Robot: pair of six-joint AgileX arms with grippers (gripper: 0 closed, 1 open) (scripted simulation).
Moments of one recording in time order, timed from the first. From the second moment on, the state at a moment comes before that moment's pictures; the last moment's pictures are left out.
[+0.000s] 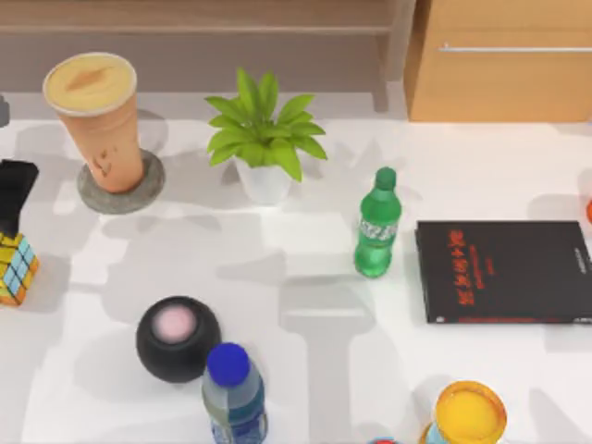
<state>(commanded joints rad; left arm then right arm) 0.11 1.86 1.42 -1.12 0.00 0.28 0.00 0.00 0.00 0.00 0.00 0.00</state>
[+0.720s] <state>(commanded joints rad) 0.11 1.91 1.32 -0.98 0.00 0.28 0.00 0.00 0.00 0.00 0.00 0.00</state>
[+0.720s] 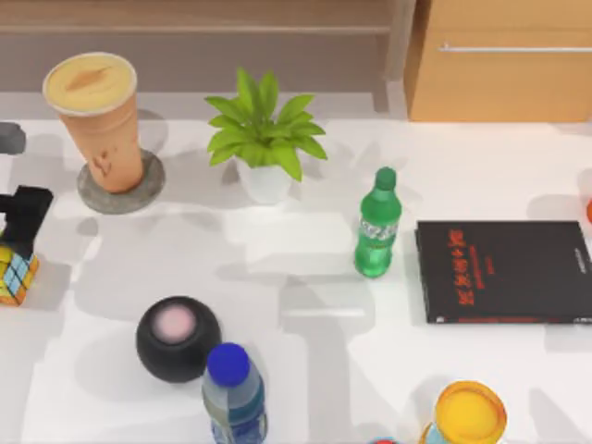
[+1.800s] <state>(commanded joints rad) 0.11 1.93 1.27 -0.91 0.00 0.28 0.00 0.00 0.00 0.00 0.00 0.00</state>
